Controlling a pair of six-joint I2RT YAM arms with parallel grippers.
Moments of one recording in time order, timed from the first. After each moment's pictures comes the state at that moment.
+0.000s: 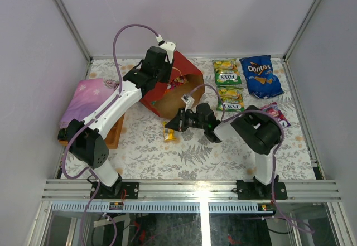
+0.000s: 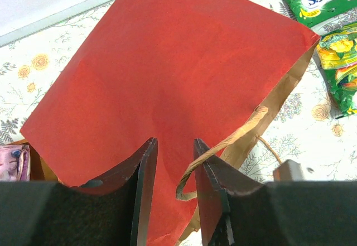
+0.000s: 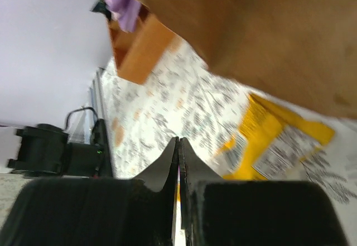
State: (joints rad) left arm -0.50 1.66 1.58 -0.49 -0.19 -0.03; right arm 0.75 1.92 0.79 0.94 -0.52 0.77
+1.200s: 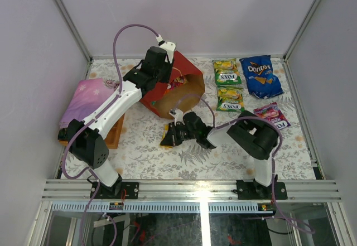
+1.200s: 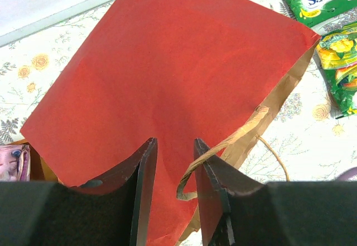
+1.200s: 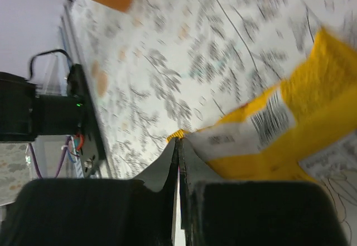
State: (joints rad) left arm -0.50 1.66 1.58 -0.49 -0.19 -0.03; right arm 0.89 1.91 0.81 0.70 -0.48 0.69
